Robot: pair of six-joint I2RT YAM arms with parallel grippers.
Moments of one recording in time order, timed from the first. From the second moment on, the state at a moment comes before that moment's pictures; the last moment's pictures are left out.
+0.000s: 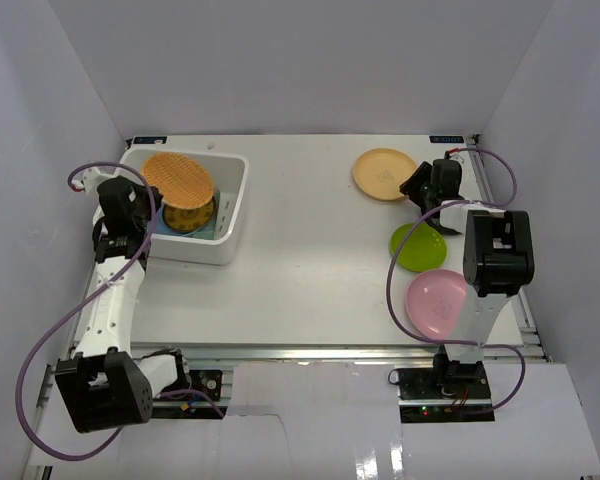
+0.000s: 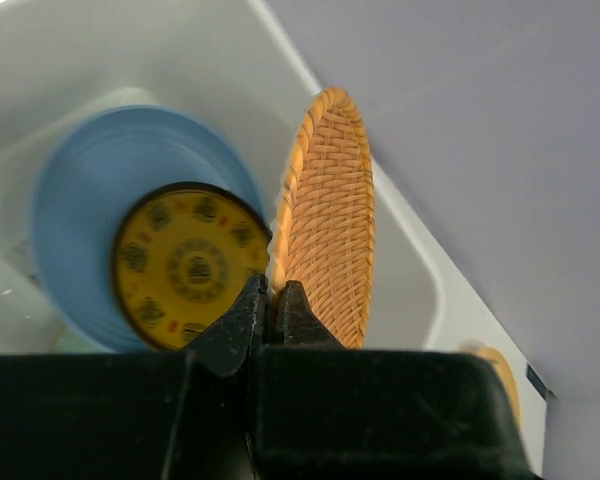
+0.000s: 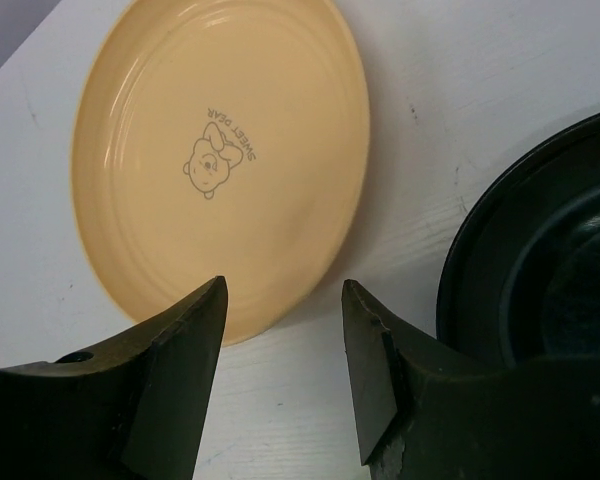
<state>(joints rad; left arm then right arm) 0.10 1.10 0.93 -0.10 -0.12 -0.76 0.02 1.92 1.13 0.24 -0.04 0.58</state>
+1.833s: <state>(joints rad) 0.14 1.18 1.02 -0.10 0.02 -0.62 0.29 1.72 1.18 0.30 -0.21 0.60</state>
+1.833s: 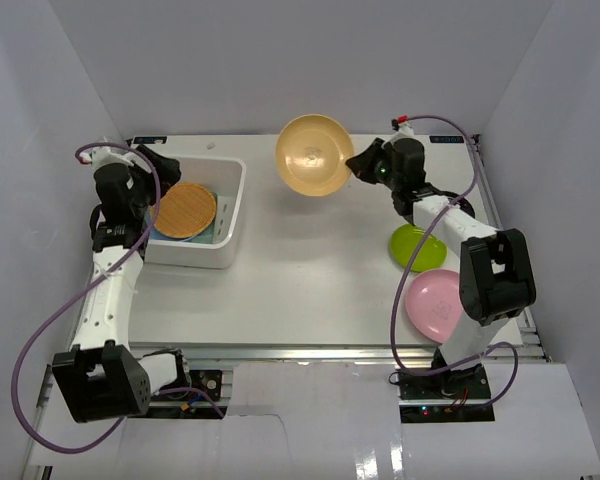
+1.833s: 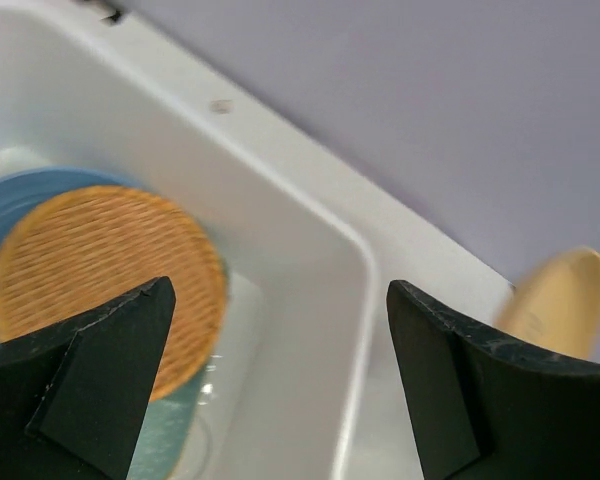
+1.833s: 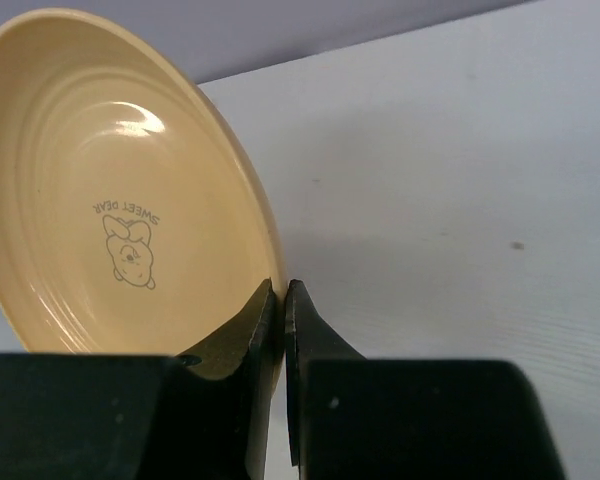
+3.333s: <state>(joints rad) -0.11 0.89 1.04 0.24 0.33 -0.63 1.03 2.45 2.22 0.02 0.18 0.24</state>
